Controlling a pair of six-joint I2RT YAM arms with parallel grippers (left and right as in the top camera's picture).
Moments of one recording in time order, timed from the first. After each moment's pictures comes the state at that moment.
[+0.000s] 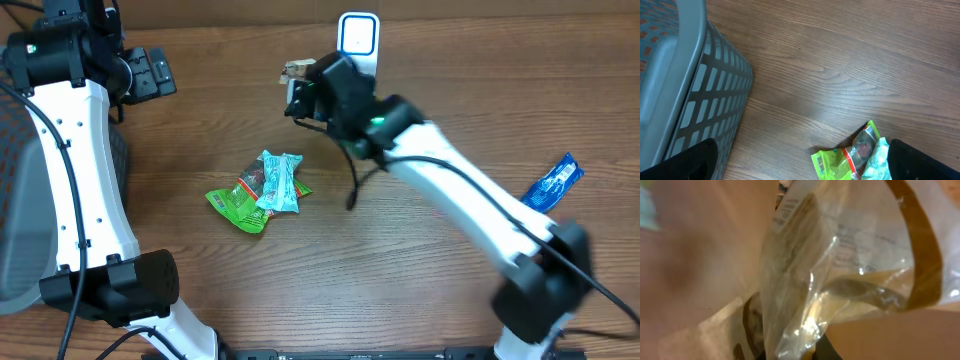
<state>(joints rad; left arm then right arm) 0.19 1.88 2.24 -1.45 -0.09 -0.15 0.66 1.87 1.75 -0.74 0.28 -0.84</state>
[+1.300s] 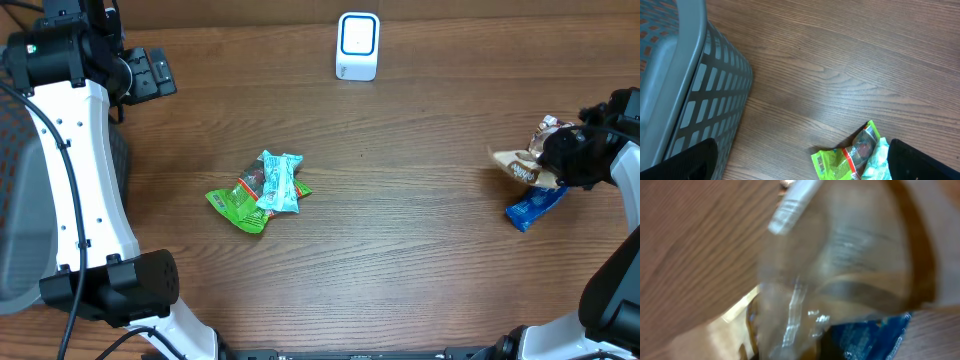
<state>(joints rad) 0.19 1.88 2.24 -1.45 -0.09 -0.15 -0.39 1.73 1.24 -0.79 -0.25 0.22</state>
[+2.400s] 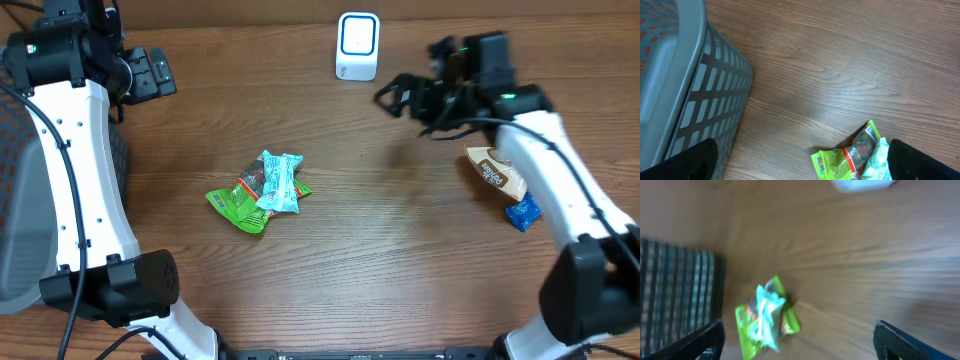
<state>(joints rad) 0.19 1.88 2.24 -1.45 -0.09 -0.15 0.25 1.79 1.45 -0.57 -0.59 0.44</state>
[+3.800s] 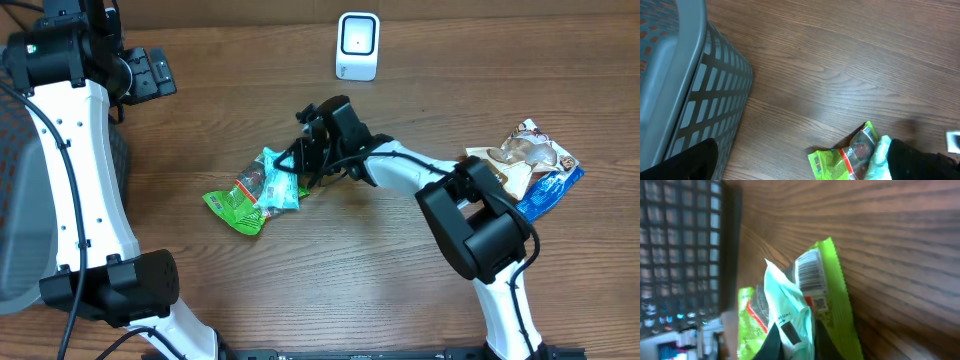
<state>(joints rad) 0.19 1.88 2.24 -1.45 -0.09 -0.15 0.59 2.25 1.45 0.05 -0.75 0.72</state>
